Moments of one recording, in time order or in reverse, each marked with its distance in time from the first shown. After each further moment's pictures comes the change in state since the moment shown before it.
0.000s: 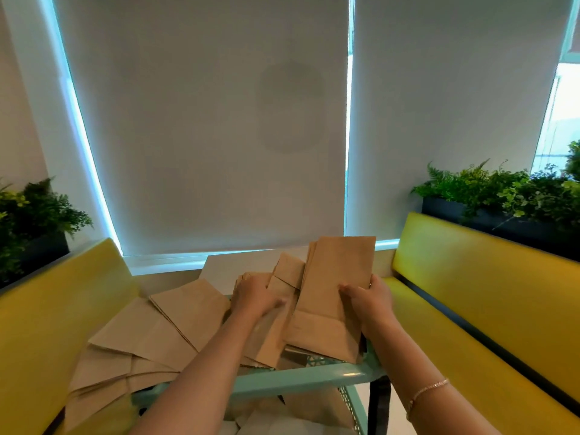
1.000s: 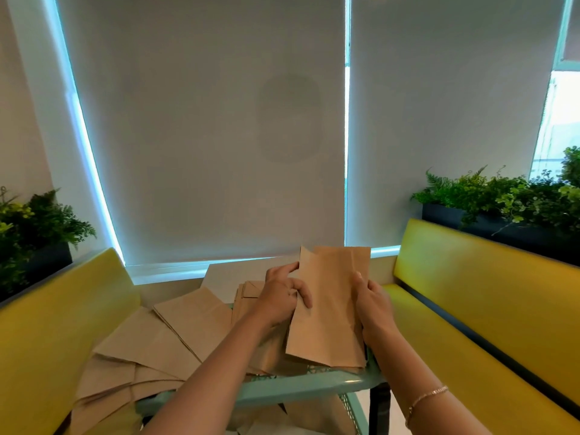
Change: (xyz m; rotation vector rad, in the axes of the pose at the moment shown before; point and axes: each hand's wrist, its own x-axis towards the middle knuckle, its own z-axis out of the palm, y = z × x) left_hand -0.017 0.028 -0.006 -0.277 -0.104 0.438; right_hand -0.006 -0.005 0.000 0.089 -0.001 -0.006
